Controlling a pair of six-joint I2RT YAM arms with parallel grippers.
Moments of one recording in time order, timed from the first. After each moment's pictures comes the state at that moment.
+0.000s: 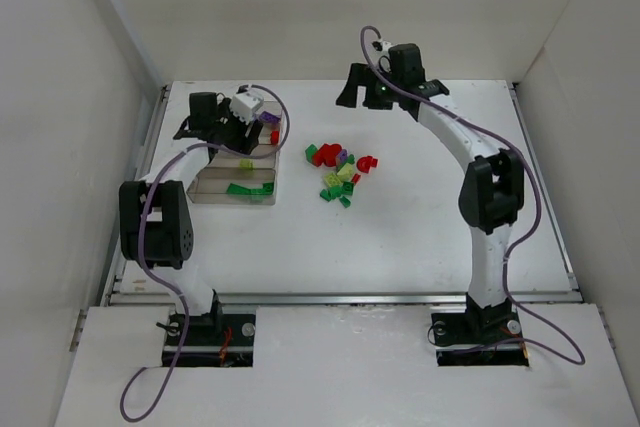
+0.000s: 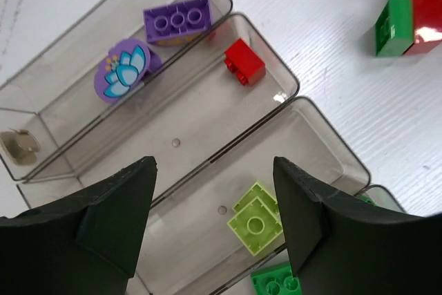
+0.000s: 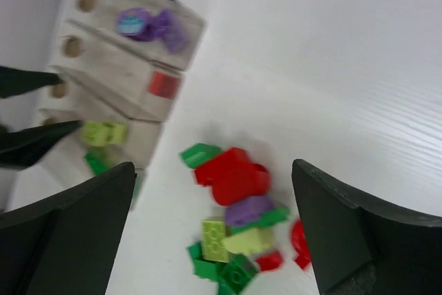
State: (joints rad) left arm -0.03 1.73 1.21 -0.16 0.43 0.52; right arm 0.35 2.12 1.96 -0.37 -0.40 0.39
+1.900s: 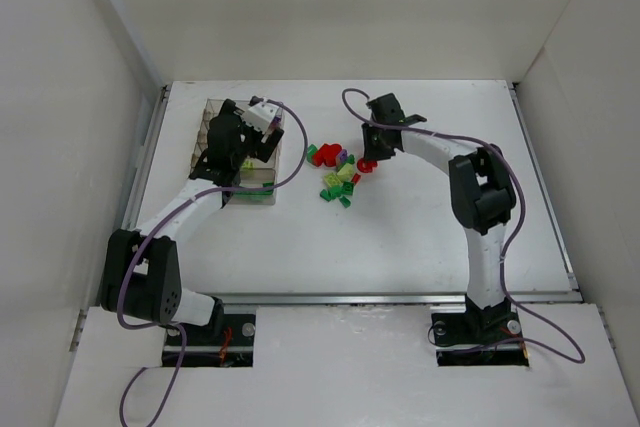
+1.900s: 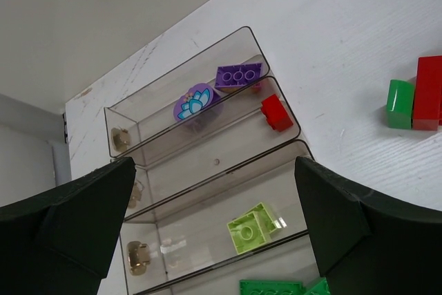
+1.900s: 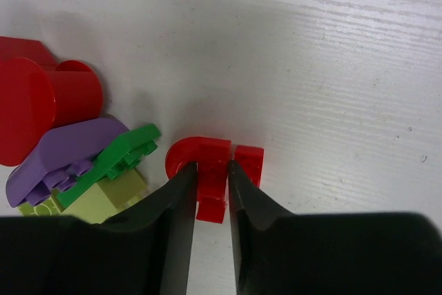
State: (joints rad) left arm -0.25 1.39 0.88 0.24 -0.01 0.43; right arm 0.41 2.13 1.63 -0.47 -0.02 0.29
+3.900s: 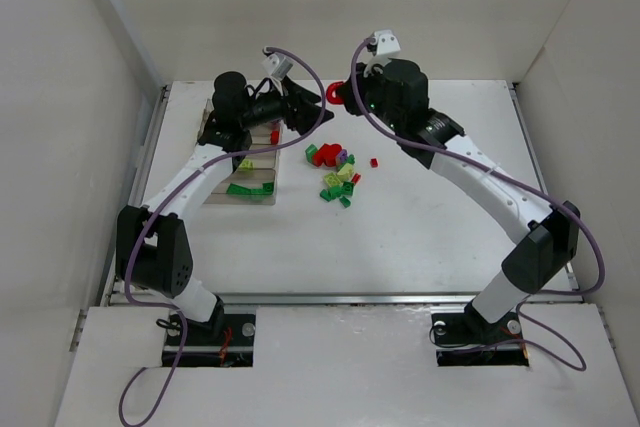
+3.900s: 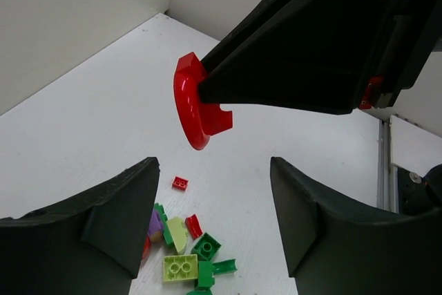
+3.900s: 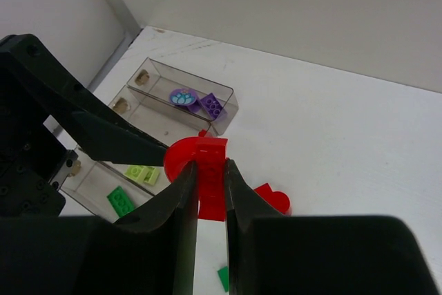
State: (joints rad) left arm -0.31 1.56 1.25 0.35 0.86 -0.28; right arm 0.63 1.62 1.60 -0.13 0.10 0.24
